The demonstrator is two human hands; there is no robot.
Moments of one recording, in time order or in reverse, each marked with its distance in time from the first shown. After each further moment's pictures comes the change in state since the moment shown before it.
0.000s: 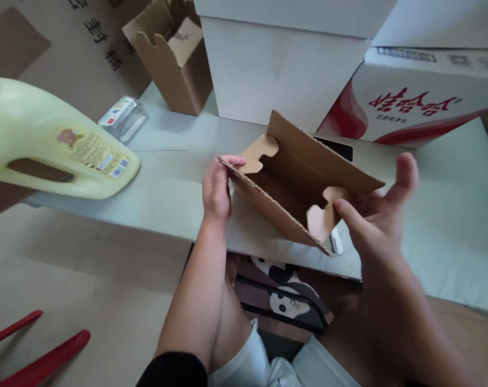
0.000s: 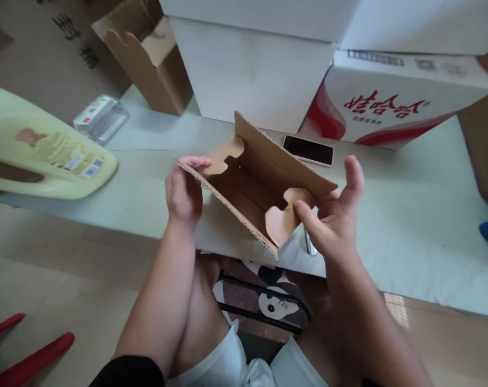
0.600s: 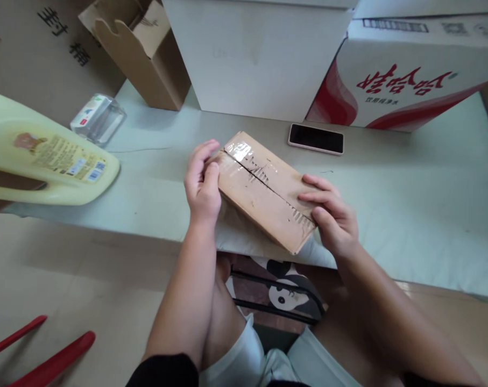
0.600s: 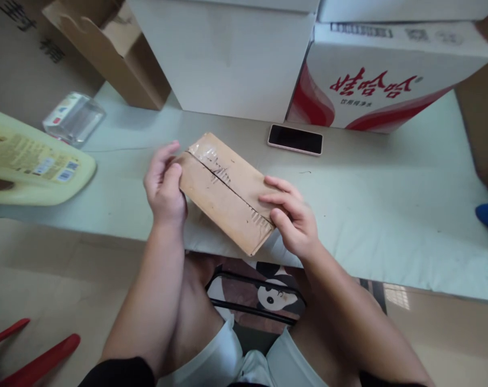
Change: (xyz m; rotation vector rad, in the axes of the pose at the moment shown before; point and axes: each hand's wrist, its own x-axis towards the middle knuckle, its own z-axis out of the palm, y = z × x) left_hand -0.002 -0.005 0.007 0.321 -0.015 0.210; right_hand -0.017 0.027 -0.005 -0.089 -0.211 -0.106
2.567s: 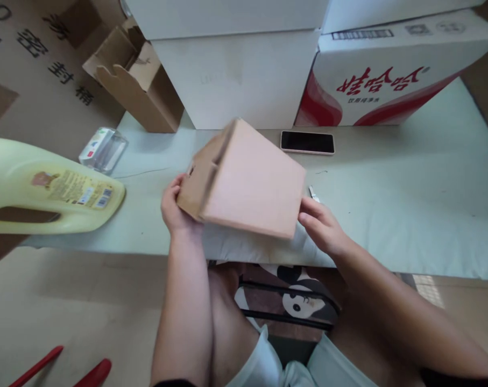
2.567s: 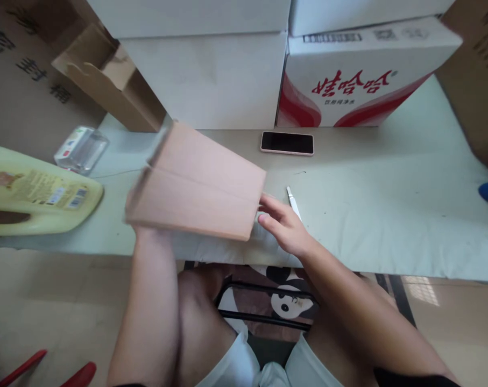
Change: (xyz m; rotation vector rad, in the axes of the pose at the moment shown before) left_hand 0.027 -0.013 -0.038 -0.099 0.093 -0.284; right_hand 0.000 0.008 0.014 0.412 -0.265 0.225
